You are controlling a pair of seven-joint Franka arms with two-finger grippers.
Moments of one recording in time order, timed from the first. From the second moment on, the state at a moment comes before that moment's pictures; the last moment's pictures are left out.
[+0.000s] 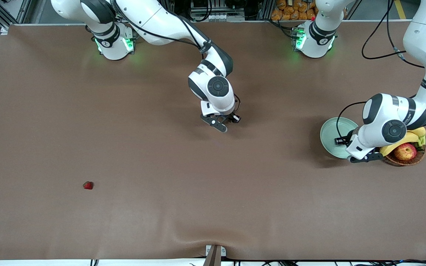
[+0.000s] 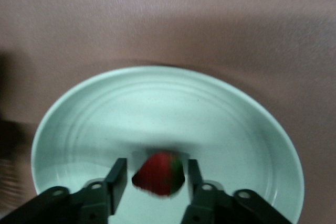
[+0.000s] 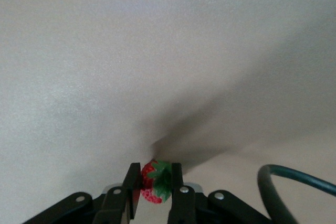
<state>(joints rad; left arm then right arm) 0.57 0.56 -0.53 -2.02 0.48 2.25 -0.39 0.84 0.81 0.07 -1.48 0.15 2.32 1.41</state>
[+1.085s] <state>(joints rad) 0.57 0.29 -0.84 -1.86 0.40 1.98 -0.43 0.71 0.73 0.05 -1.31 0.14 2.01 1.34</state>
